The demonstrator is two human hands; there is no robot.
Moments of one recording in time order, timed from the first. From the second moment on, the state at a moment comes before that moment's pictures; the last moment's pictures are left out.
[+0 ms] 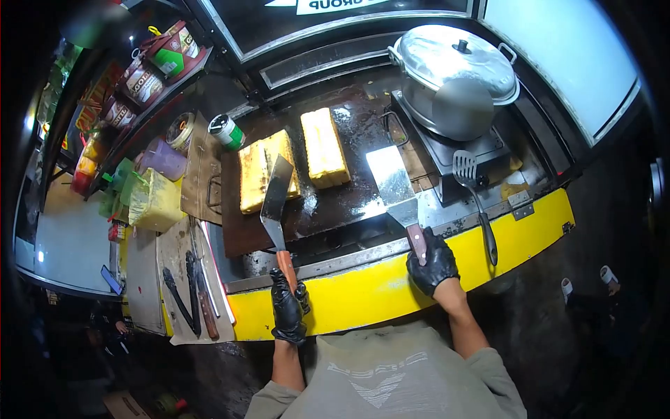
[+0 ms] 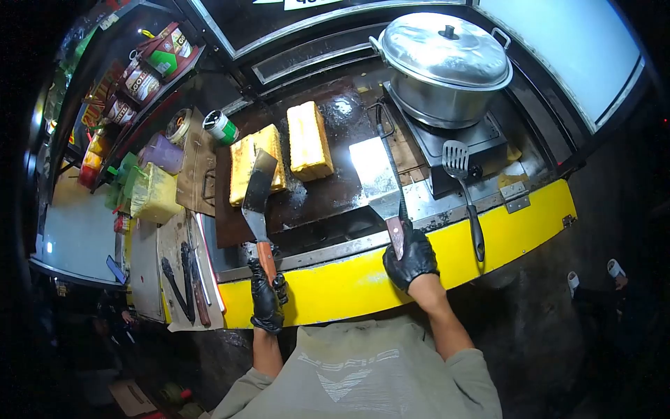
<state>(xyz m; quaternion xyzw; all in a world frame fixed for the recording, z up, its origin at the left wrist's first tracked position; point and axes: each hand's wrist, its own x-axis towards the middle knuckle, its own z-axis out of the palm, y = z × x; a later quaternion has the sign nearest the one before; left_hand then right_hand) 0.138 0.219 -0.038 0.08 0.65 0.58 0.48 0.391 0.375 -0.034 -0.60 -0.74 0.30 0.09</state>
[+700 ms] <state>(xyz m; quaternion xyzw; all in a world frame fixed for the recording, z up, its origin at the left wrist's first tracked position) 0.191 0.292 -0.036 0.42 0.69 0.50 0.33 0.327 0.404 -0.016 -0.48 -0.73 0.42 0.25</state>
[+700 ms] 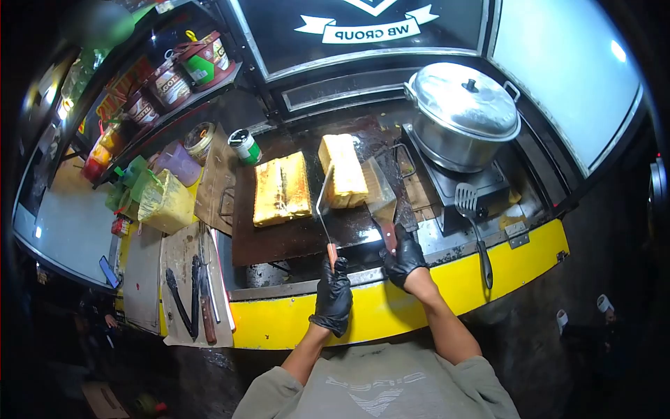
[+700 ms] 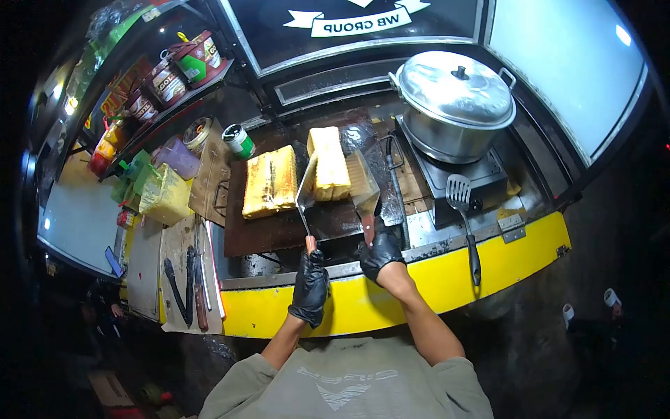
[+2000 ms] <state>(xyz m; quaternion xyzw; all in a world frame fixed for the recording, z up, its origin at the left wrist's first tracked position) 0.173 0.243 -0.012 0.10 0.59 0.63 0.49 0.404 0.409 0.028 -0.41 -0.78 0.41 0.23</state>
